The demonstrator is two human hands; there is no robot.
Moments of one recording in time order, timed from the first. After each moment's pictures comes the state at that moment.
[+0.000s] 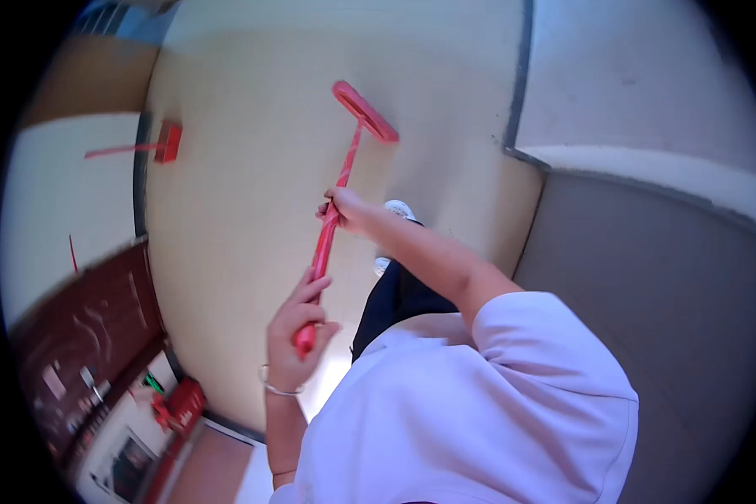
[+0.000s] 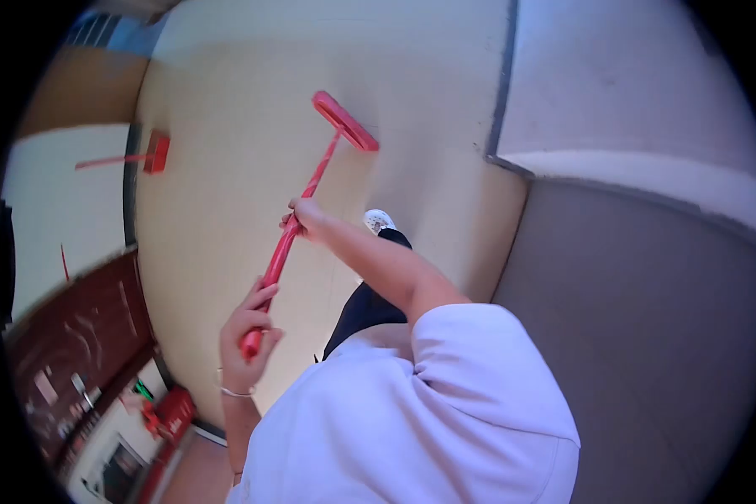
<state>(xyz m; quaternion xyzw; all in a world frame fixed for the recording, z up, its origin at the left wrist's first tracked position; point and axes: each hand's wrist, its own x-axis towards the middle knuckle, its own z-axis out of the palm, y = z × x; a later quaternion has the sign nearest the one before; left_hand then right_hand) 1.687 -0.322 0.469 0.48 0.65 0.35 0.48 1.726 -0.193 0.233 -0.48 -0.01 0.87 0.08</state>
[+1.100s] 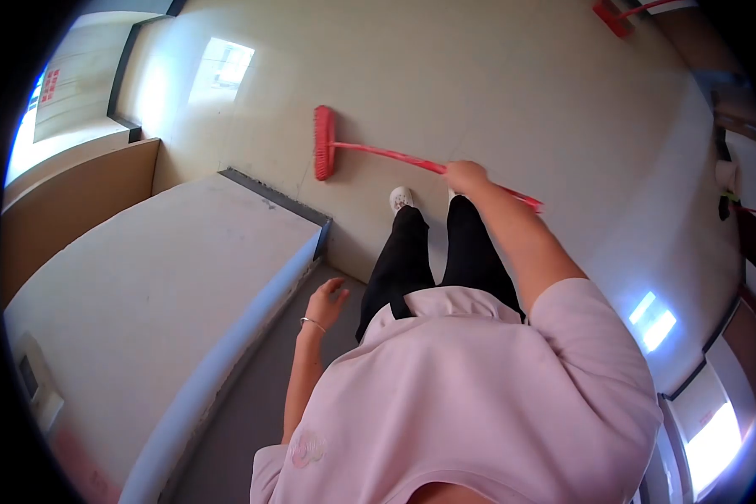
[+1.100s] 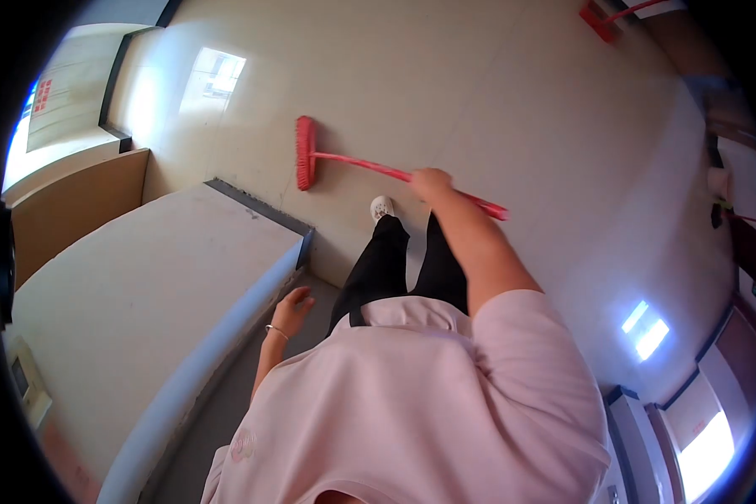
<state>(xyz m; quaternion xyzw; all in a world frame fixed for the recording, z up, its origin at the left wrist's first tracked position) 2.017 -0.564 0.318 -0.38 0.79 0.40 0.27 1.698 -0.399 0.146 -0.29 0.82 0.04 0.49</state>
